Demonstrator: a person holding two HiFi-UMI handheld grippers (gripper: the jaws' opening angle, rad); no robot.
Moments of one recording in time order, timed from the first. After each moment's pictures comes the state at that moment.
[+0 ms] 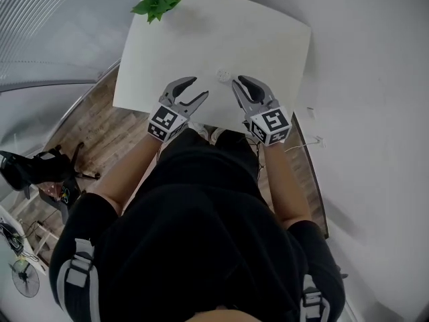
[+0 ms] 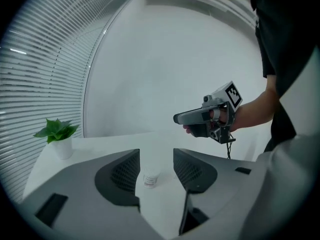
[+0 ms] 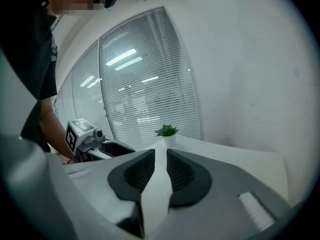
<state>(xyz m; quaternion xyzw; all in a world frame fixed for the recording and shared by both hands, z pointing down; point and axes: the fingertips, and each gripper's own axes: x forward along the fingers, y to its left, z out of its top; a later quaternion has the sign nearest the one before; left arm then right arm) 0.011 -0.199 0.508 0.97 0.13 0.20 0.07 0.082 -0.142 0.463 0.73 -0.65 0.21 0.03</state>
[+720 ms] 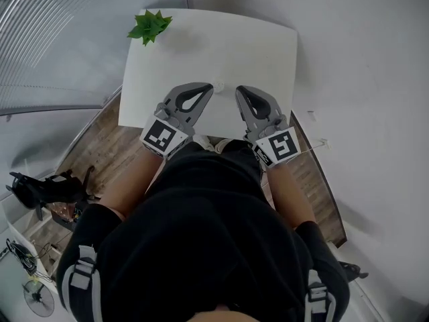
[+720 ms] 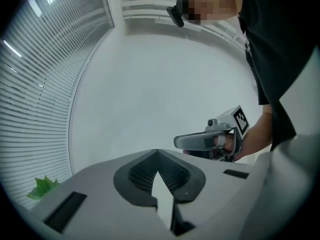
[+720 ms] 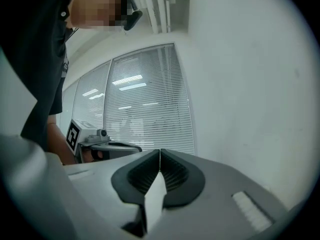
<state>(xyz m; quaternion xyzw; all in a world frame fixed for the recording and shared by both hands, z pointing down) 0.040 -0.164 0.330 0.98 0.17 0.05 0.03 0.069 -0.113 0.322 0.77 -0.64 0.05 -0.02</state>
